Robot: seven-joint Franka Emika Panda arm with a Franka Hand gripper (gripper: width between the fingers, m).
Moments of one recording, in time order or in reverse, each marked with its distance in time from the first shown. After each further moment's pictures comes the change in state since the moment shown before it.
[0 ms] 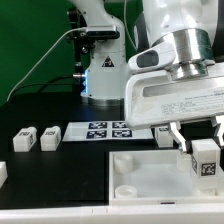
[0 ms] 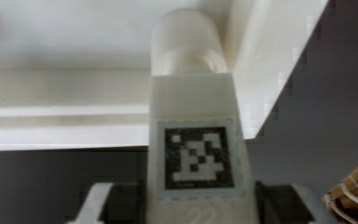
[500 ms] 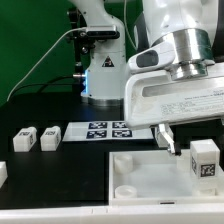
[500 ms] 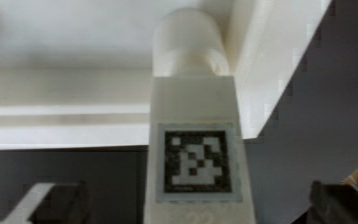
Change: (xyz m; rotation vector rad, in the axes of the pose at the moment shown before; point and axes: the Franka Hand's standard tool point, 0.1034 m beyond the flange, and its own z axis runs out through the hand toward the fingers) arm 0.000 0.001 0.000 0.000 0.000 0.000
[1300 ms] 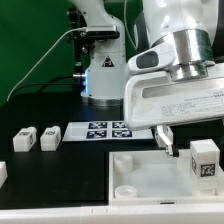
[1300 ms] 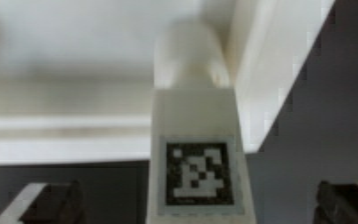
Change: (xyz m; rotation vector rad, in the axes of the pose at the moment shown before) arm 0.006 0.002 -0.006 0.008 -0.105 0.009
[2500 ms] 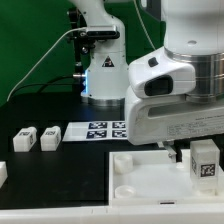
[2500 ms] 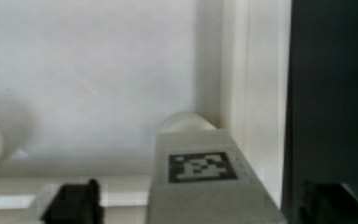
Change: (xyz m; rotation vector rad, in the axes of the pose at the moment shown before) arm 0.005 0.002 0.016 0.025 -0.677 0.061
